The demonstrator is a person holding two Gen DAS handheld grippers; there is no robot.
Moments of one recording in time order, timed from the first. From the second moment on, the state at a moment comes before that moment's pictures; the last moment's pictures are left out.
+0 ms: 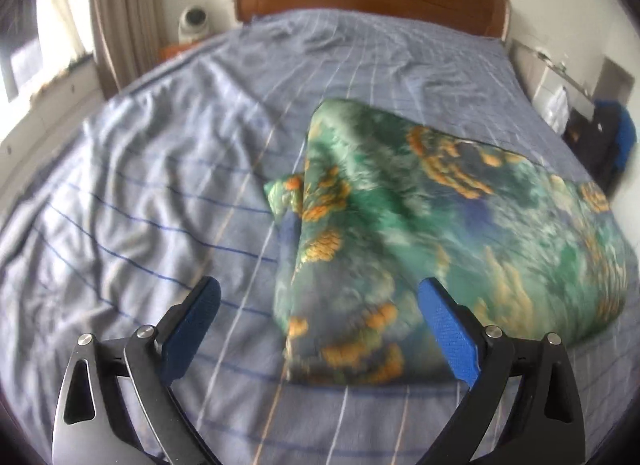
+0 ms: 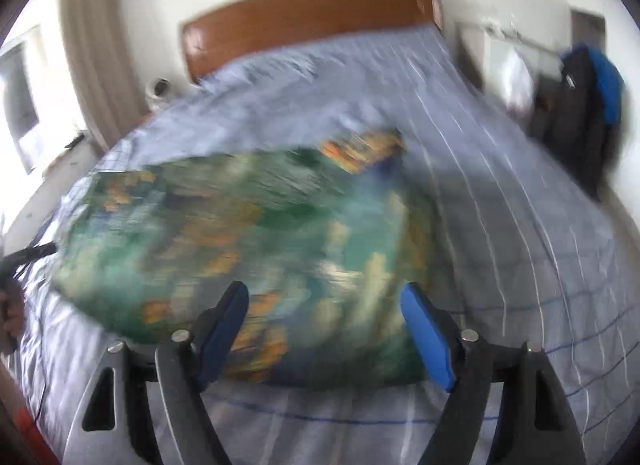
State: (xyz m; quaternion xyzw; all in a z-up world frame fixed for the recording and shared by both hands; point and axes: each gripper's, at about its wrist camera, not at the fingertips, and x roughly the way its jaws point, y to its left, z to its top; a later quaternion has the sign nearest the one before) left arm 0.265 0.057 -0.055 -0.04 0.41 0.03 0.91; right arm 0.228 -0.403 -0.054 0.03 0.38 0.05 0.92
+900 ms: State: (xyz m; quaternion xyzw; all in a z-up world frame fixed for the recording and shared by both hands) left arm 0.177 -0.031 -0.100 0.04 0.41 0.01 0.91; right arm 0.115 -0.362 -0.114 0.02 0.39 0.01 0.92
